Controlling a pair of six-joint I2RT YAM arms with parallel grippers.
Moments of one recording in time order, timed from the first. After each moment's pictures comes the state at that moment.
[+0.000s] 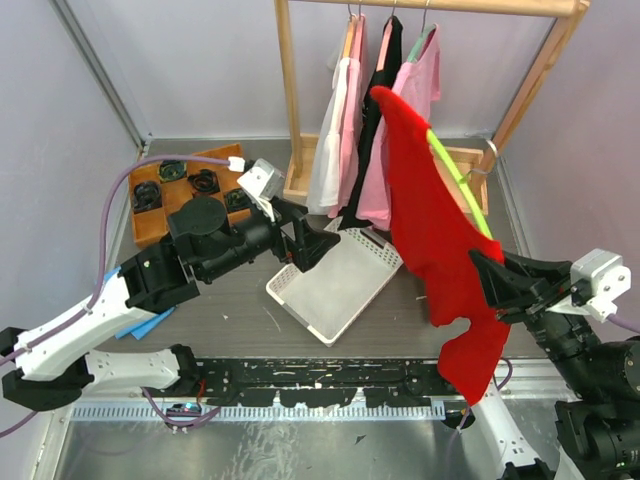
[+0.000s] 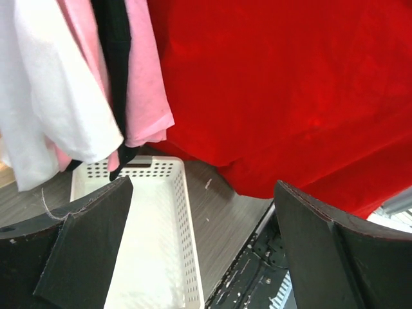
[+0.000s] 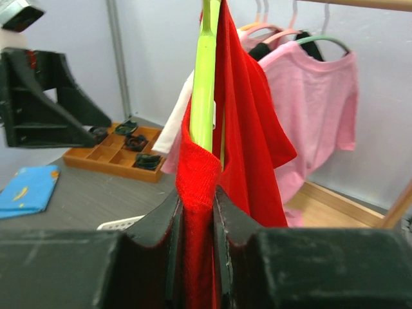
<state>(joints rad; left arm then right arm) -1.11 1.07 1.38 -0.37 -0.14 -0.31 0.12 0.46 1.50 -0.78 -0.36 0.07</state>
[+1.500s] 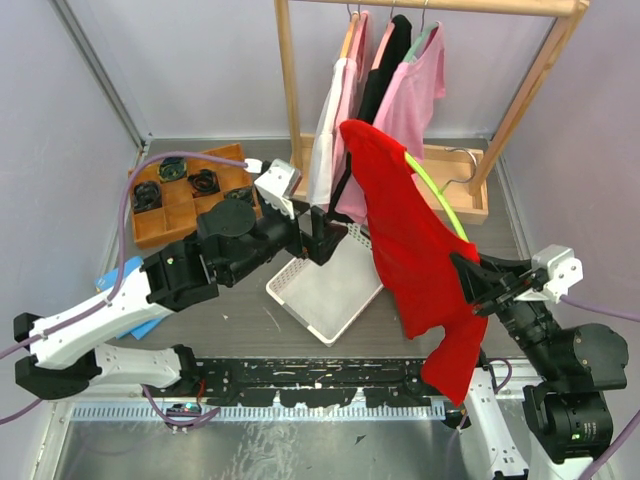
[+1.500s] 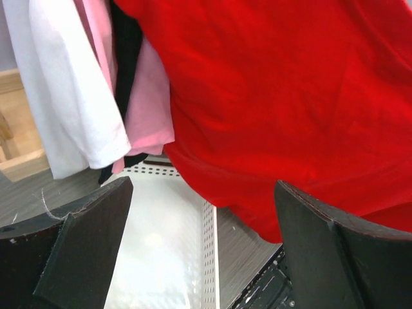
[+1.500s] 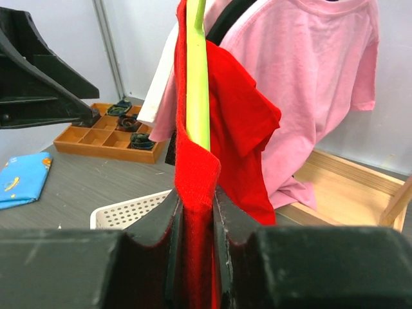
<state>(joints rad) -1.18 1.14 1.38 -0.39 -0.38 -0.31 0.05 0.34 1.22 -0.69 -0.44 0.11</state>
